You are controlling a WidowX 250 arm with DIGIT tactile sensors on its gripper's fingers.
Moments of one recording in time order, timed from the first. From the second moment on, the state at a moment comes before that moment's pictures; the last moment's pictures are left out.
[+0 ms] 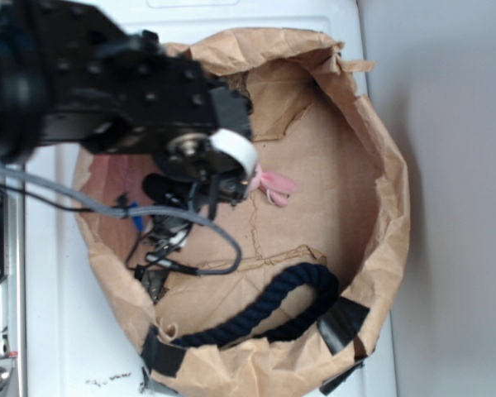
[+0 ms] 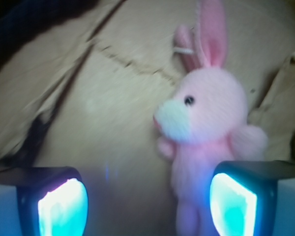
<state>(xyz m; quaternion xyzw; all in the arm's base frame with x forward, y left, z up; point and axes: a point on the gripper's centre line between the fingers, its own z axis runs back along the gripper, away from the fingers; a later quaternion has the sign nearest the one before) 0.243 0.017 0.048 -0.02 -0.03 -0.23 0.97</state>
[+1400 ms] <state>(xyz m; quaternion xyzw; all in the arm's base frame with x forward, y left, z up) 0.301 0.024 0.027 -0.01 -0.02 -0.20 0.98</state>
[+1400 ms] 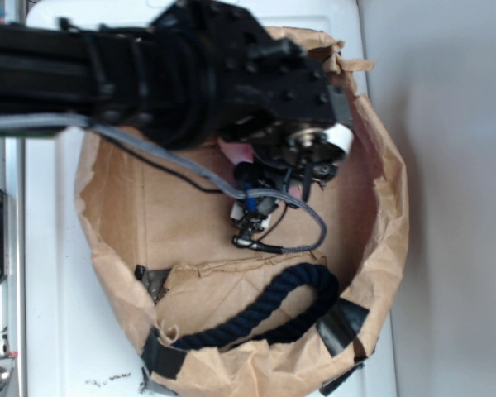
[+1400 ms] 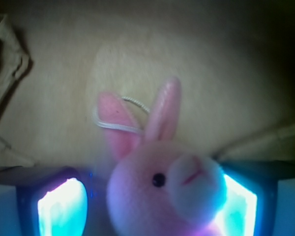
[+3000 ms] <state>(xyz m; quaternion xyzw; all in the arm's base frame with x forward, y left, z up) 0.305 0.022 0.102 -0.12 -0.11 -0.28 0.95</state>
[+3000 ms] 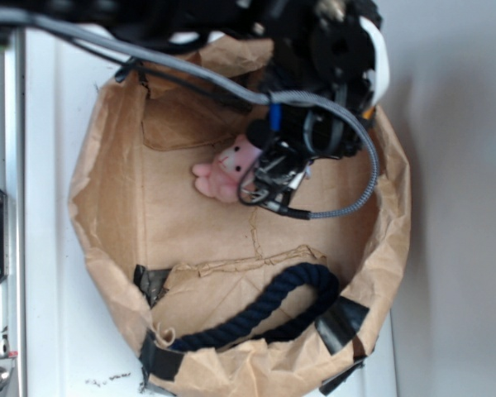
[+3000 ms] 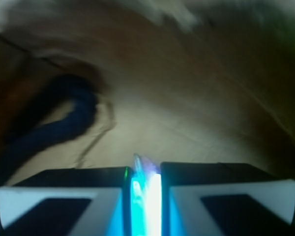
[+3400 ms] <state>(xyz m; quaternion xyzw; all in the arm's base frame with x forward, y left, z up) 0.290 0.017 0.127 -0.16 -0.11 -0.28 0.94</state>
